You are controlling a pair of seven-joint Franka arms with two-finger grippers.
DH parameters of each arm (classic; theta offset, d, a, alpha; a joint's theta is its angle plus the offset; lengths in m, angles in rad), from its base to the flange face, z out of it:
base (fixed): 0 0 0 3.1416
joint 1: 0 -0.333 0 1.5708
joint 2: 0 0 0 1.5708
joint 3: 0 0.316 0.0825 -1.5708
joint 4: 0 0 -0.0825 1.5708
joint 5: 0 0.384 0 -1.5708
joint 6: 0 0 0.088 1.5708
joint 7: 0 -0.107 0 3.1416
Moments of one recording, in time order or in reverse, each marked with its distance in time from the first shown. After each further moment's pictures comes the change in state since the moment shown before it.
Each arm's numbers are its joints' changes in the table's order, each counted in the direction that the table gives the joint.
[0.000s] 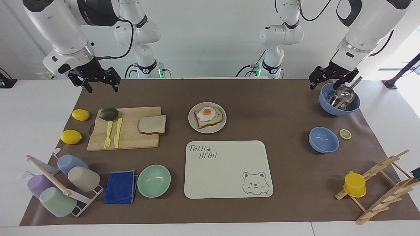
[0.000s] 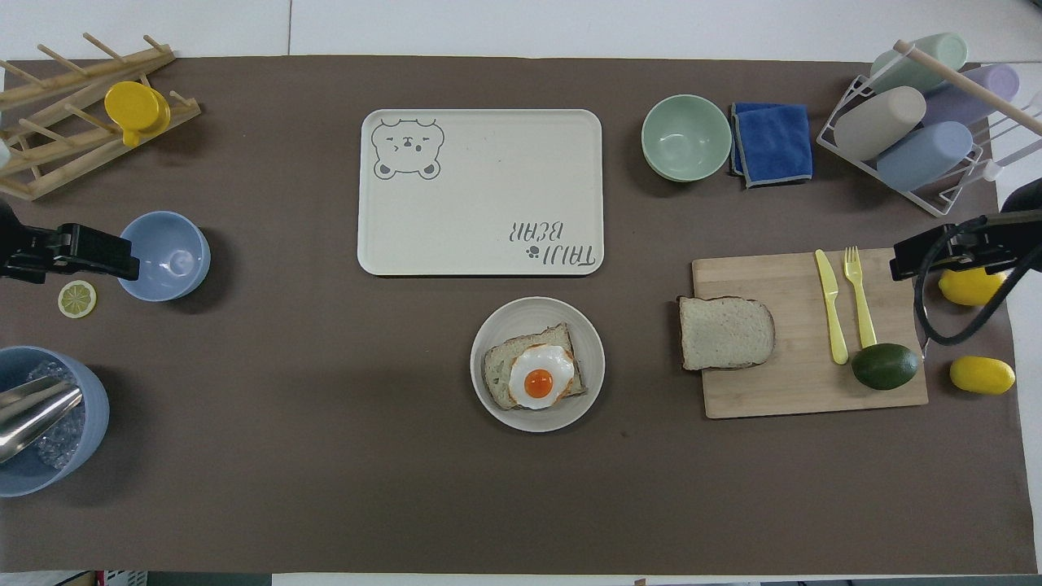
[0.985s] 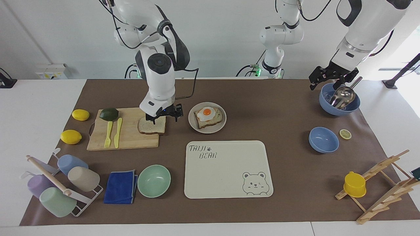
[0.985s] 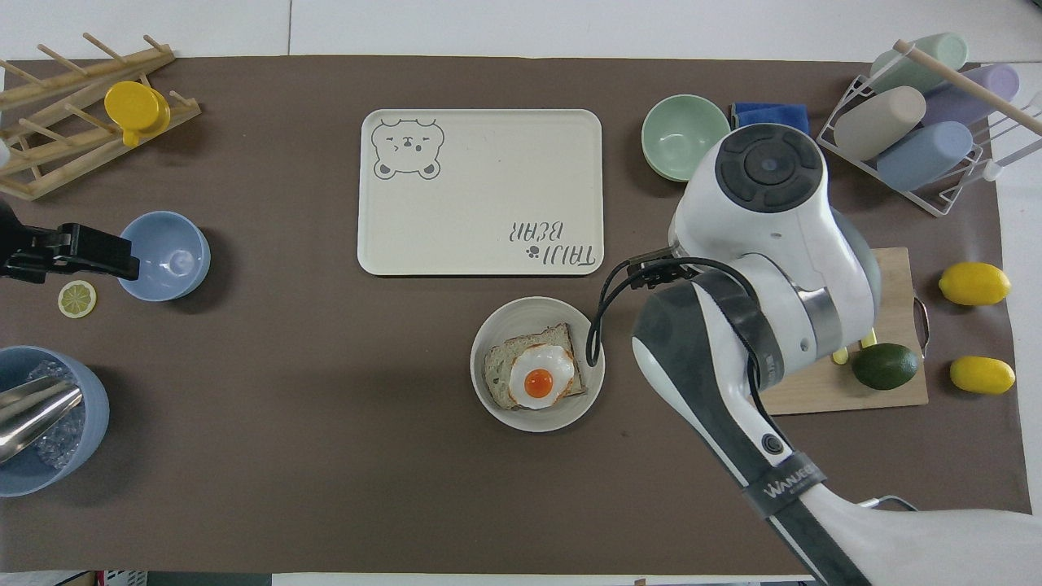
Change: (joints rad) left arm 0.000 0.000 0.000 0.000 0.000 0.000 0.000; right arm -0.205 0.293 0.242 0.250 -0.247 -0.380 -0.485
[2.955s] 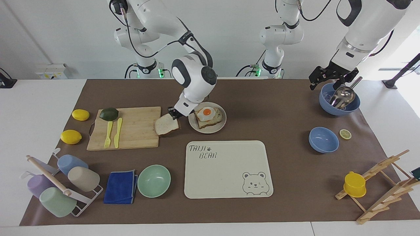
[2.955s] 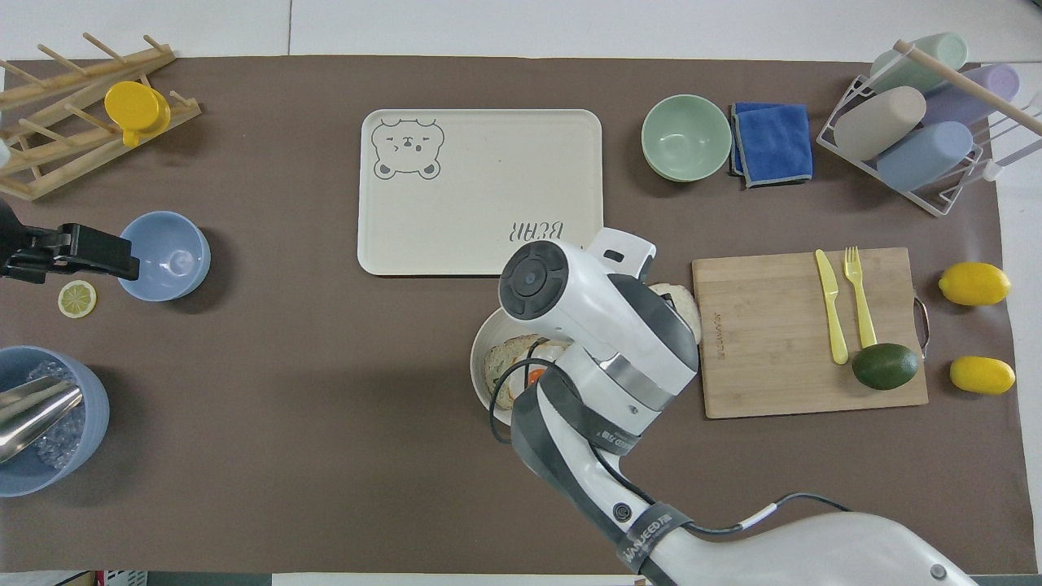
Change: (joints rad) left arm 0.000 0.000 0.000 0.000 0.000 0.000 0.000; right arm -0.050 0.019 0.172 -0.106 -0.151 0.166 -0.027
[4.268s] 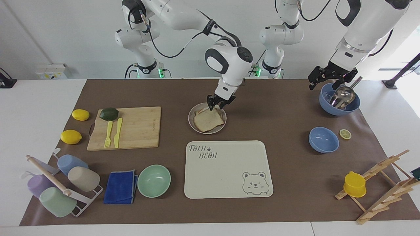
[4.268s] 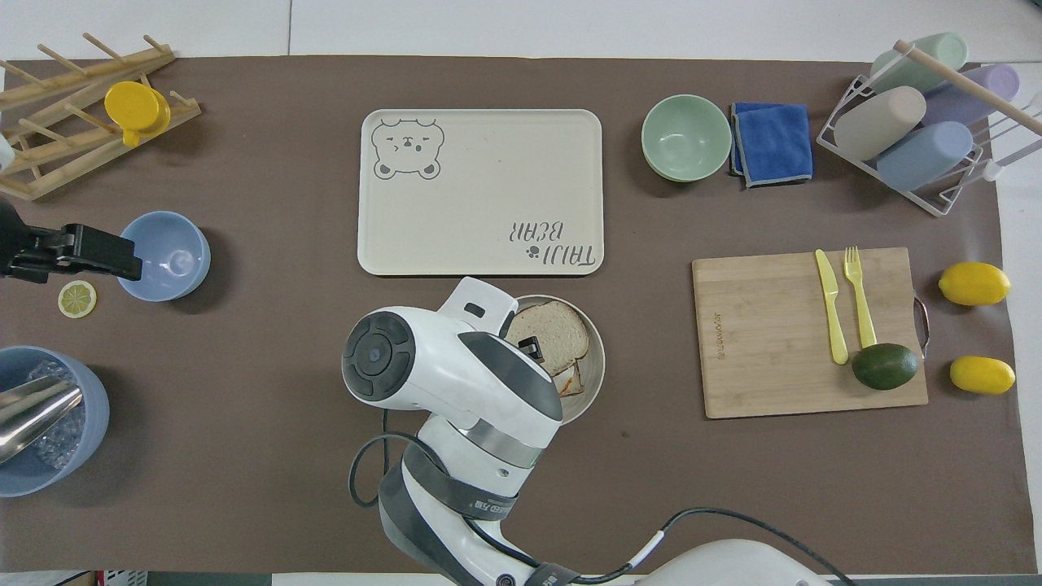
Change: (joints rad) left arm 0.000 0.000 -0.002 0.000 0.000 0.000 0.000; right arm -0.158 0.117 0.041 -0.161 0.120 -0.049 -0.204
